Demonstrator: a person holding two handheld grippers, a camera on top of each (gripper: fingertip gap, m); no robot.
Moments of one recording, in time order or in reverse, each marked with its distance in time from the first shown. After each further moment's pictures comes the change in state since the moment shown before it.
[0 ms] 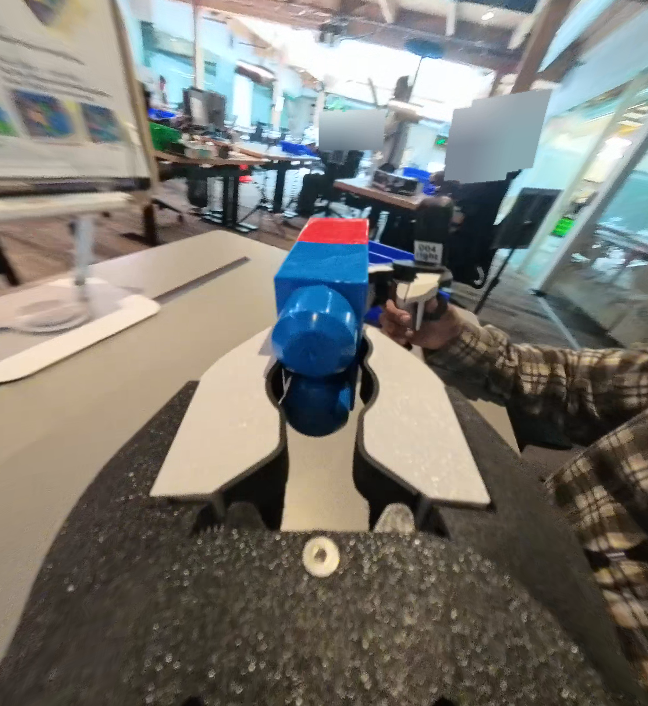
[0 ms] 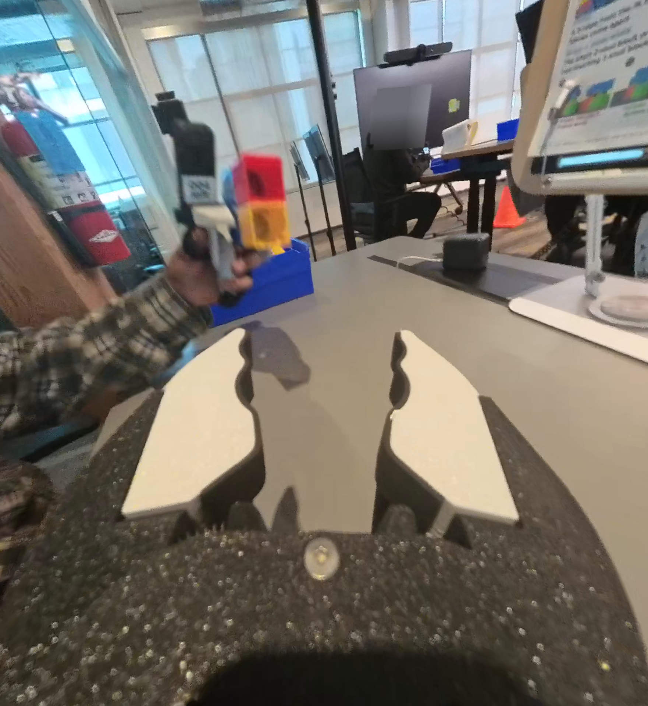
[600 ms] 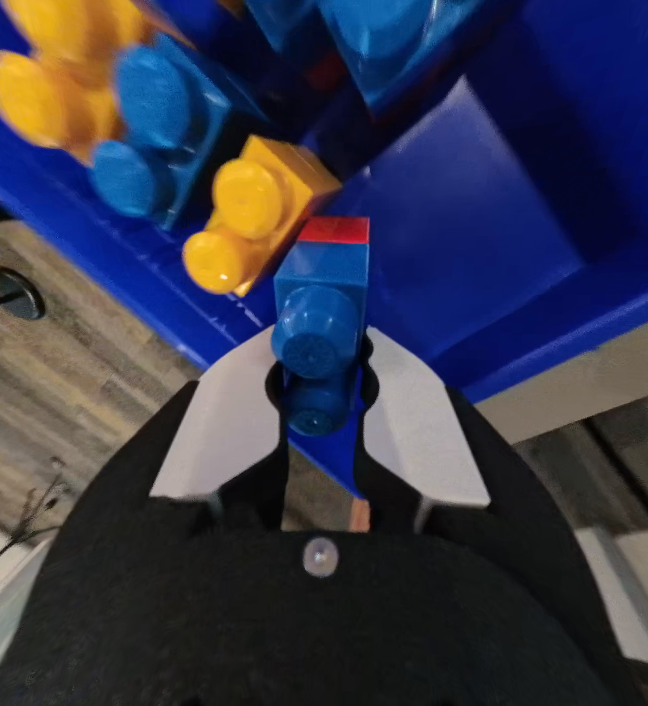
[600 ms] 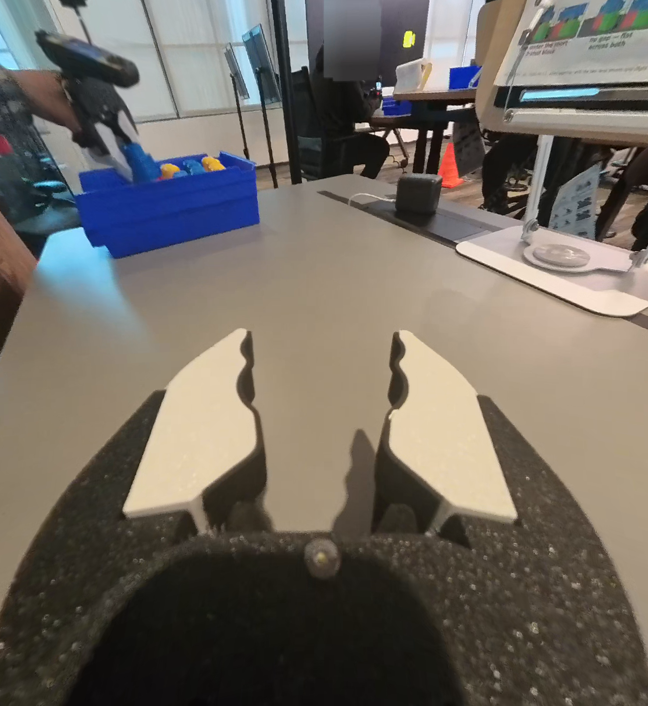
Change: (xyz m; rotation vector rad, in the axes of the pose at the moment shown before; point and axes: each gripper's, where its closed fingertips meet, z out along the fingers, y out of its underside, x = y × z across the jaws) left arm -0.092 0.094 -0.445 -1.403 -0.756 -0.068; right arm 0.014 0.050 -0.018 -0.153 0.158 -0.133
